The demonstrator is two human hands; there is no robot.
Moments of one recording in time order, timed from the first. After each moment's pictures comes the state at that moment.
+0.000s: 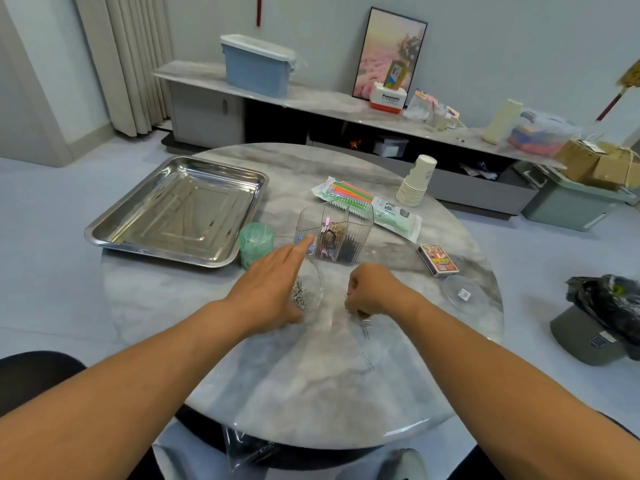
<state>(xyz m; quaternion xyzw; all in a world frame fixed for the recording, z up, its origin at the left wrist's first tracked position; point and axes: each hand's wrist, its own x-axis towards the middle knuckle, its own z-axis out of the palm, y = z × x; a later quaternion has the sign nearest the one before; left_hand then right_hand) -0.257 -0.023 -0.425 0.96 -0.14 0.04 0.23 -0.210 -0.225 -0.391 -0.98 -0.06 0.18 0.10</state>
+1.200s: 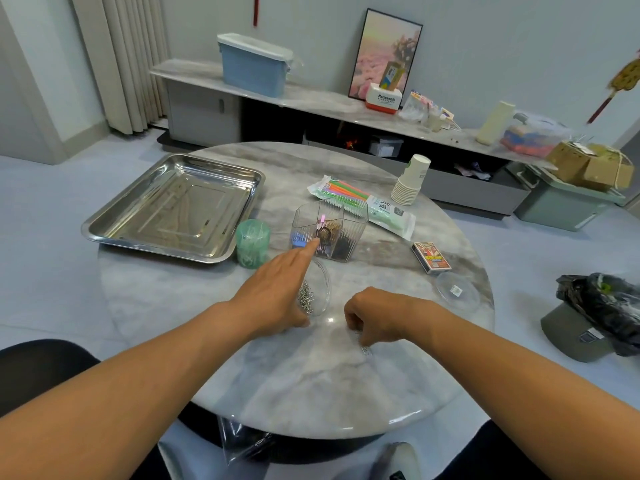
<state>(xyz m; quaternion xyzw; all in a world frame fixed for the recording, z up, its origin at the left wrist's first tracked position) -0.271 -0.038 -0.417 0.96 -0.16 0.01 0.24 -0.233 -0.257 -0.405 -0.93 -0.27 0.26 -0.07</state>
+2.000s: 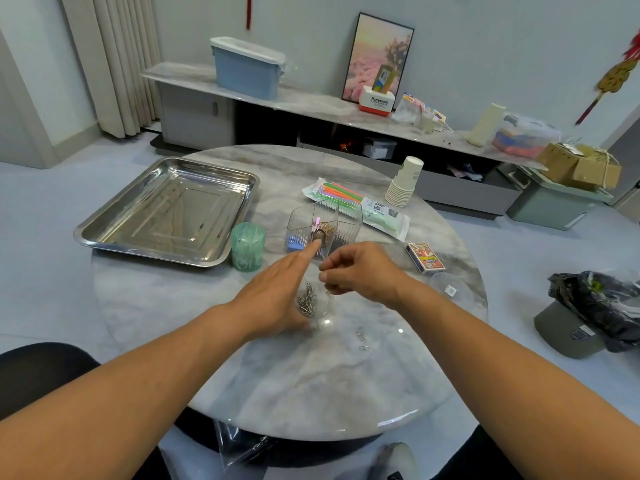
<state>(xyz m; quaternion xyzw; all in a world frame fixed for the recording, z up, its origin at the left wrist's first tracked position) -0.266 -0.038 -0.424 0.93 -0.19 0.00 0.31 -0.215 -0.233 -0.382 -0.85 -0.10 0.16 0.50</state>
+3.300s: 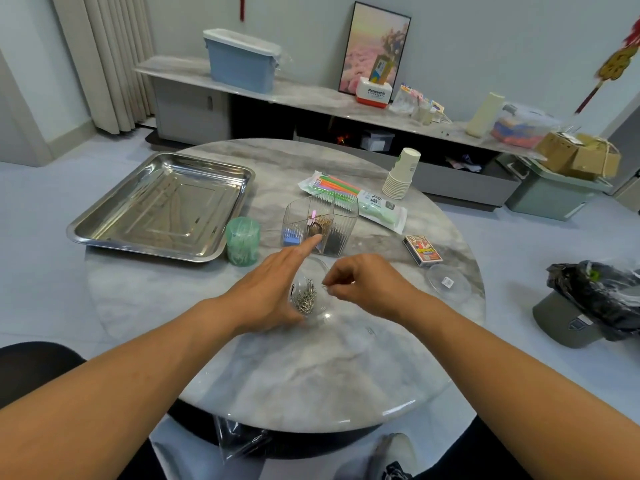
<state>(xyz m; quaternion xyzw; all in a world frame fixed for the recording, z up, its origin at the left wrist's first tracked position) -0.266 -0.031 -0.427 0.92 -0.22 0.01 0.33 -0.241 -0.250 -0.382 -0.94 -0.21 0.08 0.24</state>
